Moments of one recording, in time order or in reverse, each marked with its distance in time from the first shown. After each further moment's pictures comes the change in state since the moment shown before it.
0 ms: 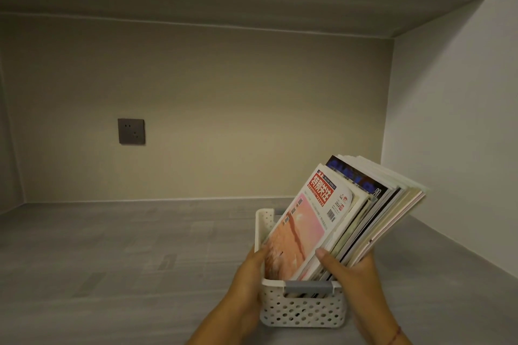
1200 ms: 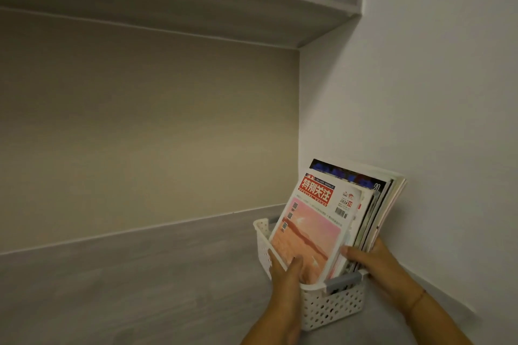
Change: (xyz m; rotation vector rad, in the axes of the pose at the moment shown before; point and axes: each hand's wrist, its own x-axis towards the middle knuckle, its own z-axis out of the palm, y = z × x) left_hand 0.134 -0.105 0.193 0.053 -0.192 0.032; right_hand 0.094 -0.028 -0.215 -0.108 0.013 0.082
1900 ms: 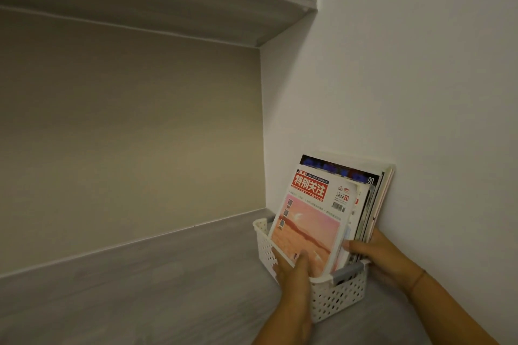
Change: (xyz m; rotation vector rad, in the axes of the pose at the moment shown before) left_hand 0.069 -0.032 0.092 0.121 0.065 0.060; right_hand 0.049 0.002 -0.097 -0.068 -0.006 0.033
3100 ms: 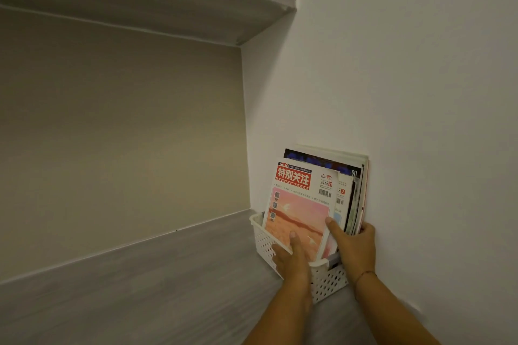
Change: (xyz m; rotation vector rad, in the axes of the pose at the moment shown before) left_hand 0.022 -0.003 0.044 0.126 0.052 -0.090; right_hand 0.013 0.023 0.027 -0.023 0.792 -0.086
